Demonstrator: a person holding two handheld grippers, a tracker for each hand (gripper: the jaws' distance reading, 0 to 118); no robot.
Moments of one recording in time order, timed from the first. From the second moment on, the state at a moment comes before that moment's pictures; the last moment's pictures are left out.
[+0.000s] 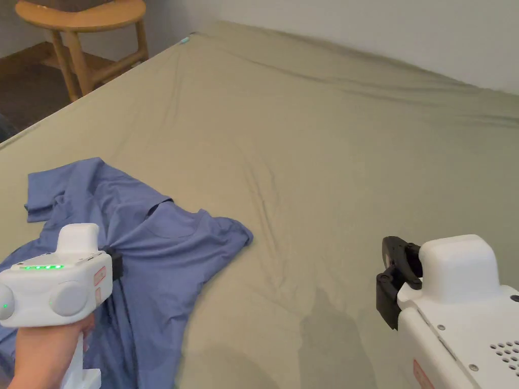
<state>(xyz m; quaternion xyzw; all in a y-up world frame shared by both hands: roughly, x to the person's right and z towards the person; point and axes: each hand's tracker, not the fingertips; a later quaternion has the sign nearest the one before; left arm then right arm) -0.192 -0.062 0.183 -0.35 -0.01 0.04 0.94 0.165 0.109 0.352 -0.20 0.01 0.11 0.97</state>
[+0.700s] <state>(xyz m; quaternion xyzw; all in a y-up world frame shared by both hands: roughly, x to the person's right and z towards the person) -0.100 0.243 0.282 0.02 -0.15 0.03 0.99 0.243 0.160 0.433 -0.12 -0.09 0.09 0.99</state>
